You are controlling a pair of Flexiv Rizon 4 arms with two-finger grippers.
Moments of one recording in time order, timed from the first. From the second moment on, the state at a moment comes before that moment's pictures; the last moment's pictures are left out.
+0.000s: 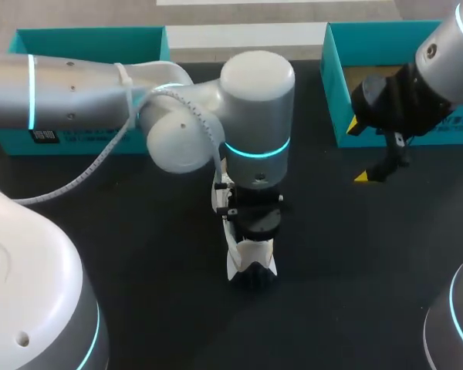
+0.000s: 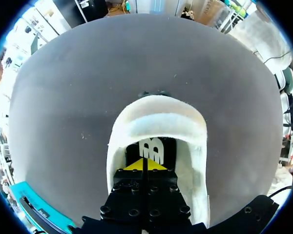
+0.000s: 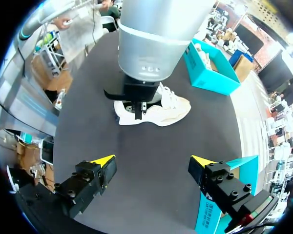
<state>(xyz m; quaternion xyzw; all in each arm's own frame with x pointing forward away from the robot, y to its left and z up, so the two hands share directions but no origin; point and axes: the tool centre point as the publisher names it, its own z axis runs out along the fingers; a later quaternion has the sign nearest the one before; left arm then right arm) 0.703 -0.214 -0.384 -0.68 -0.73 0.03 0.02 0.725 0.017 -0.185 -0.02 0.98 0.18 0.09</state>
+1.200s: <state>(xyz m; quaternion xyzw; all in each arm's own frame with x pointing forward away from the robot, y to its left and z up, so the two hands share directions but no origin) 0.736 -0.200 -0.373 -0.64 -0.77 -0.04 -0.05 0.725 0.017 -0.184 -0.02 0.98 0.18 0.09</state>
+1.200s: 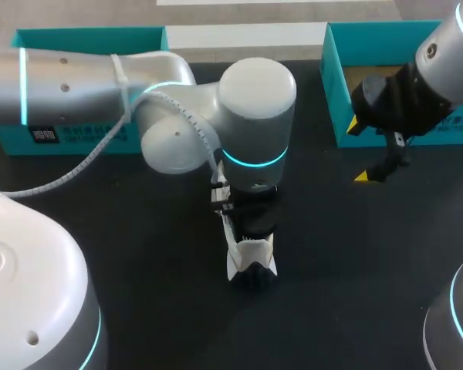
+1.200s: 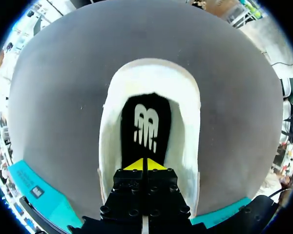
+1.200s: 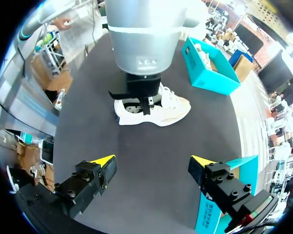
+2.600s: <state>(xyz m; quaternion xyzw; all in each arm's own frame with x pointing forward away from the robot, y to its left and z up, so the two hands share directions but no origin) 0.755 -0.181 -0.344 -0.65 -0.74 -0.11 -0.13 0.725 0.017 -0.185 -0.02 0.98 0.18 0.09</state>
